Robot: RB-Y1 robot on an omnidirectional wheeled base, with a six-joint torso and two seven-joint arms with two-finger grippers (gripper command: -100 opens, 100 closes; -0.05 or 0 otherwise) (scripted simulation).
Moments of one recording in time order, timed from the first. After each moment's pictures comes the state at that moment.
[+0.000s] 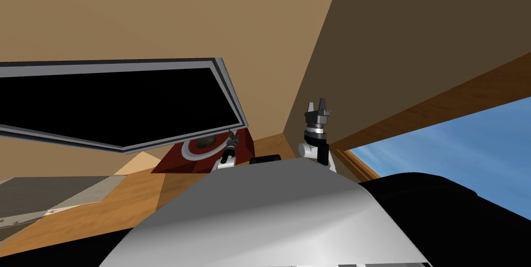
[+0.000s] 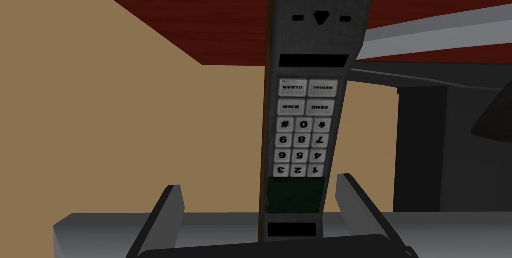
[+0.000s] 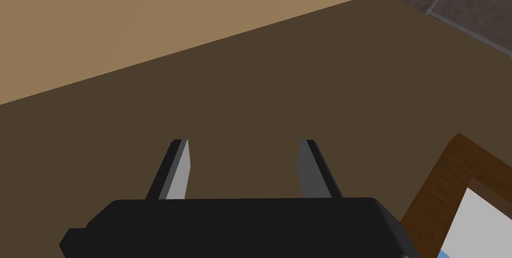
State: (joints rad) left arm 0.28 0.09 0.04 -1.47 -0.12 -0.03 -1.24; right arm 0.49 0.02 -0.07 -2.34 -0.05 -0.44 -0.08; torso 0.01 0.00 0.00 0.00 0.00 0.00
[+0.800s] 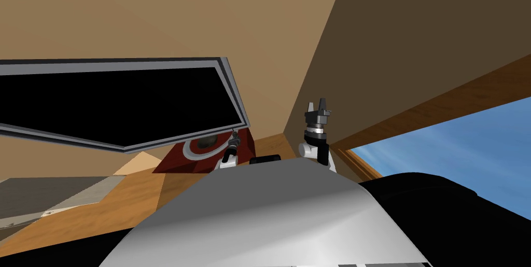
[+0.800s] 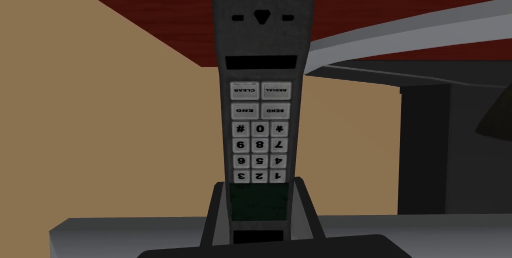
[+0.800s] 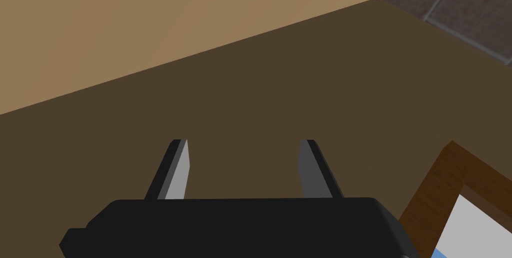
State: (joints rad) left arm 0.28 0.06 0.04 -1.49 -0.05 -0.01 -1.37; right arm 0.49 0.02 -0.07 -2.34 -0.05 -0.44 -0.08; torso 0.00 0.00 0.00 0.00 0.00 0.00
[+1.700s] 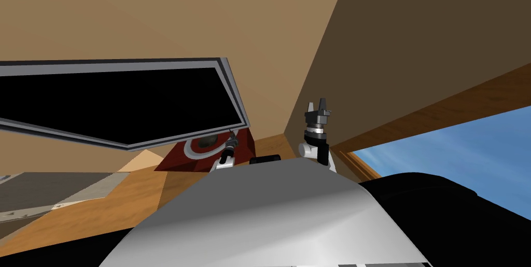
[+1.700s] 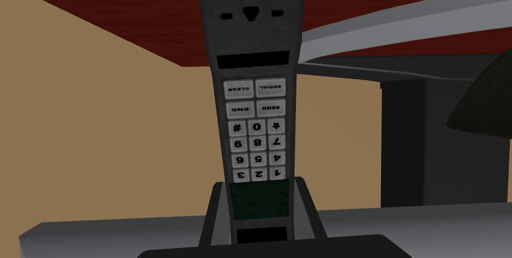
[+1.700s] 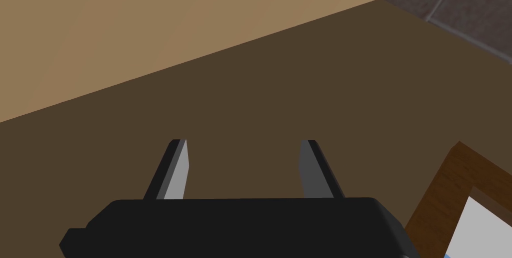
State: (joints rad) left arm 0.29 0.12 0.05 -1.47 -0.14 -0.04 -1.24; right arm 0.49 0.02 -0.07 -2.34 -0.05 -0.44 -0.08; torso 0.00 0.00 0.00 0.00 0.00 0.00
